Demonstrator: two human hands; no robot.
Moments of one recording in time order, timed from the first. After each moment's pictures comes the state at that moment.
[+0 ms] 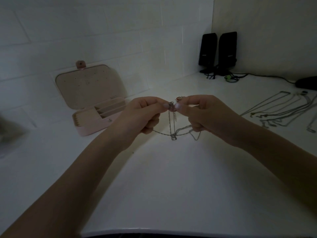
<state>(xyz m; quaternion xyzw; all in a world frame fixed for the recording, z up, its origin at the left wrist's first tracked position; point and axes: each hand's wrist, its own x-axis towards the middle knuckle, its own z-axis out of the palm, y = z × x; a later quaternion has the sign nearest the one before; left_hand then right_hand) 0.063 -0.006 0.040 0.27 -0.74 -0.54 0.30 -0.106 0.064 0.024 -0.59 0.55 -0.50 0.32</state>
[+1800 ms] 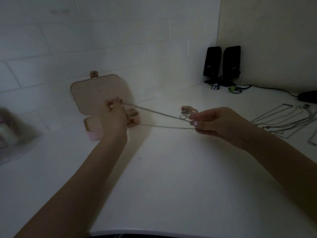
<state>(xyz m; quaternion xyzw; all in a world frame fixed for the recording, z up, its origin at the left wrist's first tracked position) 0.076 -0.052 0.032 0.42 -0.43 -0.45 0.66 -0.130 0.060 0.020 -0.46 0.56 -0.55 0.42</state>
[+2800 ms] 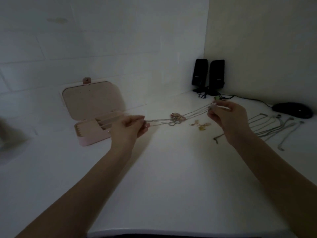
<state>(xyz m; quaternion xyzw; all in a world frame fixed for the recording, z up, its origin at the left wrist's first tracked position) 0.055 -0.035 0.009 0.35 -0.50 -0.56 0.56 -0.168 0.059 0.031 -0.28 0.53 -0.77 0.22</state>
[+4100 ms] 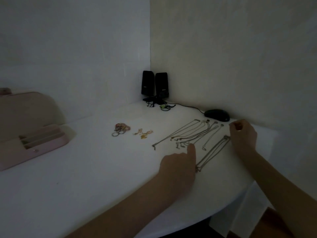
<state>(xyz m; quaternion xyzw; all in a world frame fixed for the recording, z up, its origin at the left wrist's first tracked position) -0.109 0.131 0.000 0.21 -0.97 0.03 0.09 -0.331 0.187 -0.003 -0.19 0.82 -0.52 -0.13</state>
